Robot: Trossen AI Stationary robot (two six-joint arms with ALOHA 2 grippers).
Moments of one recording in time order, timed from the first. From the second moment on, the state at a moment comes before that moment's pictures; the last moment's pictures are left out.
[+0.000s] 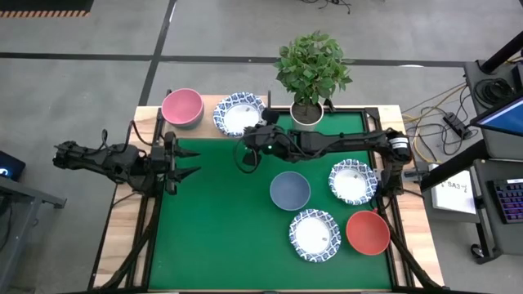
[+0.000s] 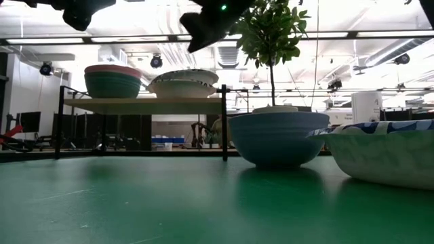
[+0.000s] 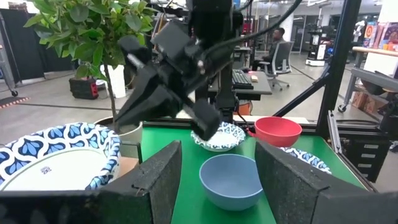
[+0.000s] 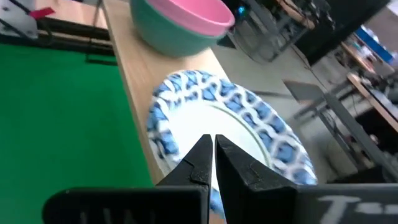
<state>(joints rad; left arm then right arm) -0.25 0.39 0.53 -0.15 -0.37 -0.01 -0.06 1.86 1.65 -0.25 0.59 -0.28</state>
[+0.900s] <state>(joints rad) -0.25 0.40 0.53 -0.15 -0.37 -0.01 -0.04 1.81 1.53 -0.26 0.60 -0.22</state>
